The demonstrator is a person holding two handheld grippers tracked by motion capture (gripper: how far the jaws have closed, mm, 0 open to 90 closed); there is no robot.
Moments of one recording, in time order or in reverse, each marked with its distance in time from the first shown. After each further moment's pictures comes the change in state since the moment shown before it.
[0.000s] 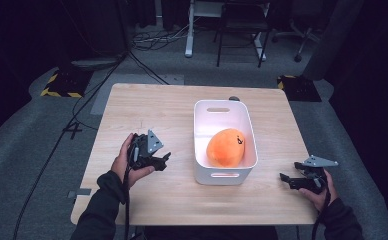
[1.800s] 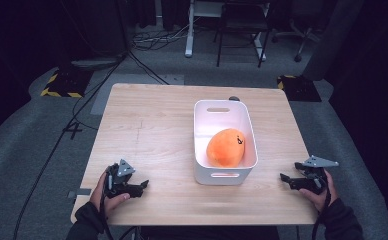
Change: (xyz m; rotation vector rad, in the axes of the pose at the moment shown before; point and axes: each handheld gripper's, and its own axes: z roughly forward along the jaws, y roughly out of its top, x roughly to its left) left arm 0.004 -0.122 0.001 0.075 -0.101 -0.287; right arm 0.000 -0.001 -0.001 0.002 -0.007 -0.004
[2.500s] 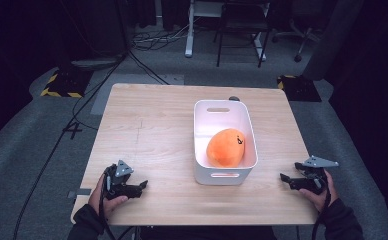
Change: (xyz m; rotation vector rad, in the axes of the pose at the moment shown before) left arm 0.000 -0.001 0.000 0.003 0.002 -0.005; right arm 0.001 0.000 0.000 -0.003 -0.001 0.007
